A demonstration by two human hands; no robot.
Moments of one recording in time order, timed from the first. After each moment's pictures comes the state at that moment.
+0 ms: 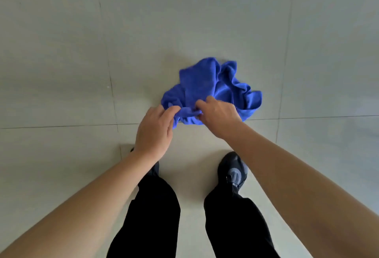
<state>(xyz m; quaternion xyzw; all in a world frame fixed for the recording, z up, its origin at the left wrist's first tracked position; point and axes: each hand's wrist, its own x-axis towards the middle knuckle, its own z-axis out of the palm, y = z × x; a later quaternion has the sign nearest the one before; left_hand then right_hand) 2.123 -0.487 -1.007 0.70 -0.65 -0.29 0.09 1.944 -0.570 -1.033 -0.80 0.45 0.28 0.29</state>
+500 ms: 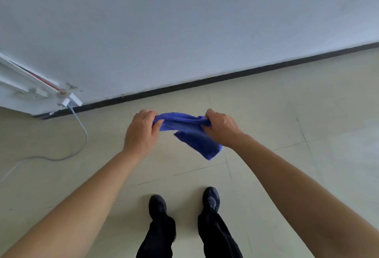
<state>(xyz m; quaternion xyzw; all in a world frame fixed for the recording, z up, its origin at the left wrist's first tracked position) 2.104 -0.654 -0.509 0.69 -0.67 -0.23 0.17 1.856 -0.690 -0.510 -0.69 0.62 0.05 0.36</state>
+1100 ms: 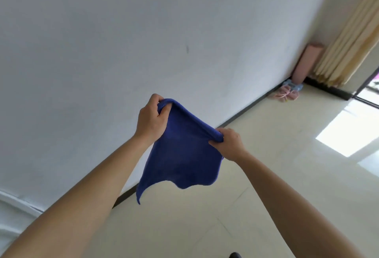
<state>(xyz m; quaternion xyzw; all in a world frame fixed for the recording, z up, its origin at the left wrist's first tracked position) 2.008 -0.672 -0.112 0.46 -0.75 -0.28 0.39 1.790 -0.565 -0.194 -0.49 0.78 -0.28 0.25</state>
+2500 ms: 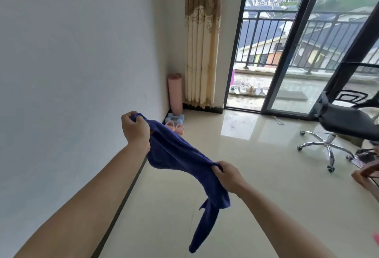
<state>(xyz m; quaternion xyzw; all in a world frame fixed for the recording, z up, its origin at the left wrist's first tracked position) 1.013 -0.850 -0.091 0.40 -0.56 -0.61 0.39 0.943 -0.589 -0.212 -0.16 0.89 -0.37 0.23</state>
